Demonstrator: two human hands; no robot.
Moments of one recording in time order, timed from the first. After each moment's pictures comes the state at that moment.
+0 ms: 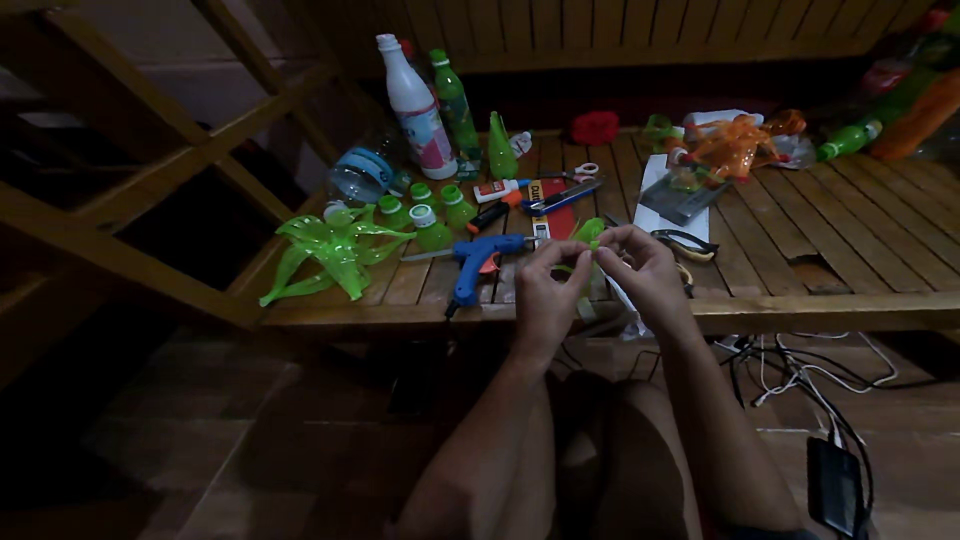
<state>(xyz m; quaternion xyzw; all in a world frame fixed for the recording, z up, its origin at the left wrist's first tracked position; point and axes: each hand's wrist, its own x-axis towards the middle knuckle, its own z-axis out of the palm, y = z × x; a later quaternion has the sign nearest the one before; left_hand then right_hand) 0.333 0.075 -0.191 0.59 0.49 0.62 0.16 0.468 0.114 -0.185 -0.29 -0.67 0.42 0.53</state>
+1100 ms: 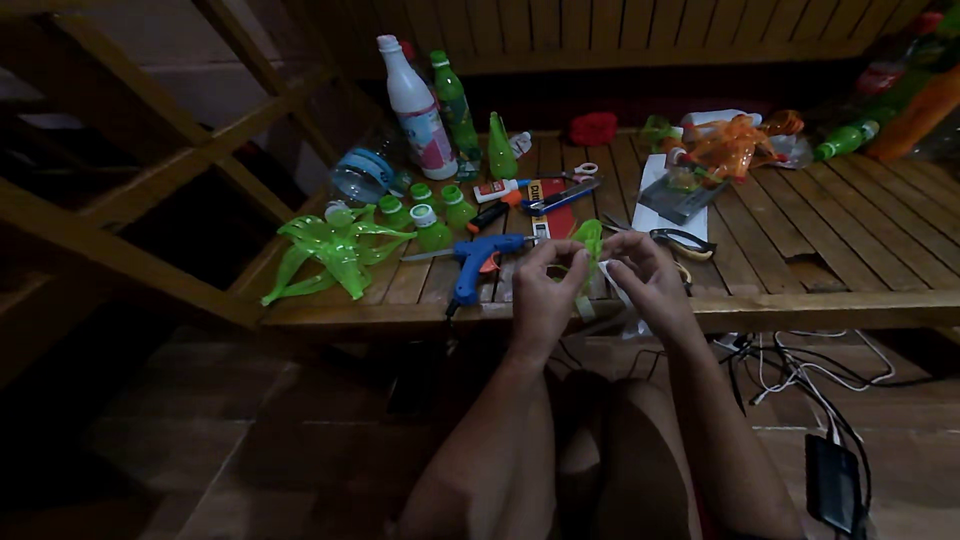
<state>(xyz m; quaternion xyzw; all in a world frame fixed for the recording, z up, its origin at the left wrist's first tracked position) 0.330 0.072 -0.188 0.58 0.51 0.61 0.18 0.480 0.113 -0.198 -0.28 -0.69 0.41 0.52</state>
